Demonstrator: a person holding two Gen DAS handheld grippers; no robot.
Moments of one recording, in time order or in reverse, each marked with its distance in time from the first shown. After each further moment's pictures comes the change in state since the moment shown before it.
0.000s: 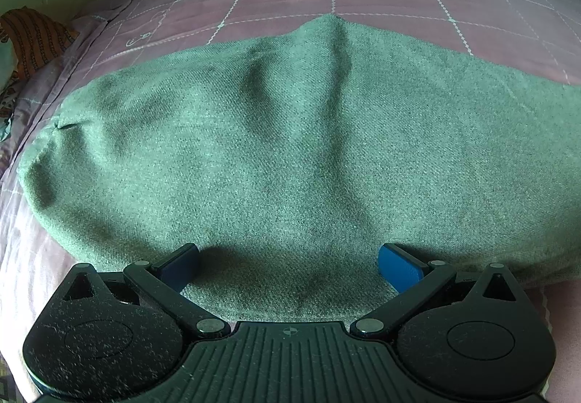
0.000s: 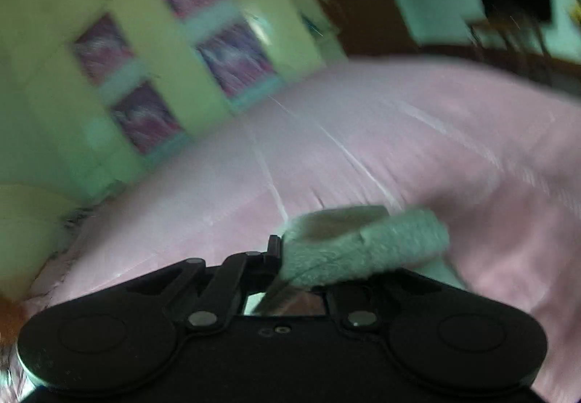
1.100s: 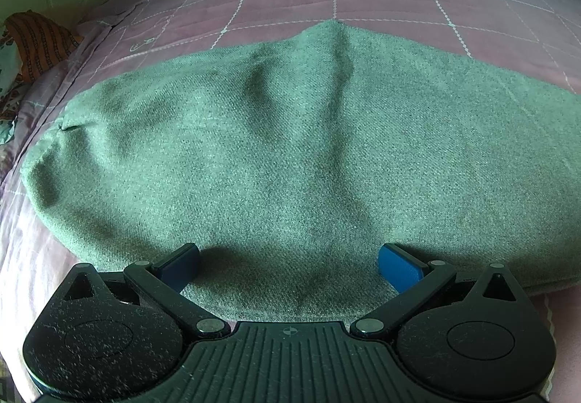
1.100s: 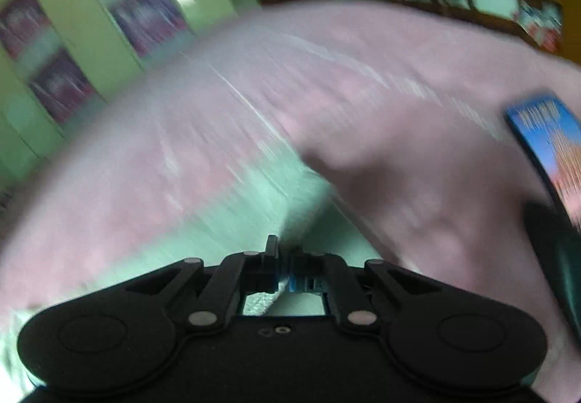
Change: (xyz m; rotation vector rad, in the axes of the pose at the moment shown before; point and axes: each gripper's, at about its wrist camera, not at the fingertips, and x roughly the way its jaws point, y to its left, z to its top) left arm -0.002 -0.001 -0.005 -0.003 -0.028 0.009; right arm 0.002 -0.079 -0.057 0.126 0.195 -0.319
